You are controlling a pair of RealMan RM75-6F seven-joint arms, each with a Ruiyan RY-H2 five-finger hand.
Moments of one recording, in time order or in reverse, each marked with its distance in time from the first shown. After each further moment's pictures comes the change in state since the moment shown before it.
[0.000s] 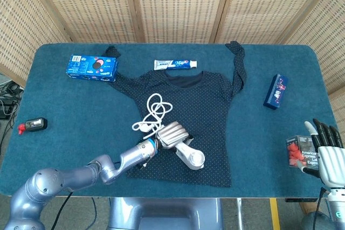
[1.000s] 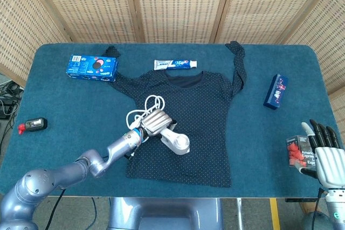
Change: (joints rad) left arm 0.066 0.046 -0.001 0.103 -0.039 0.011 0.013; right arm 0.000 -0.004 -0.008 -0.007 -0.015 0.001 -0.015
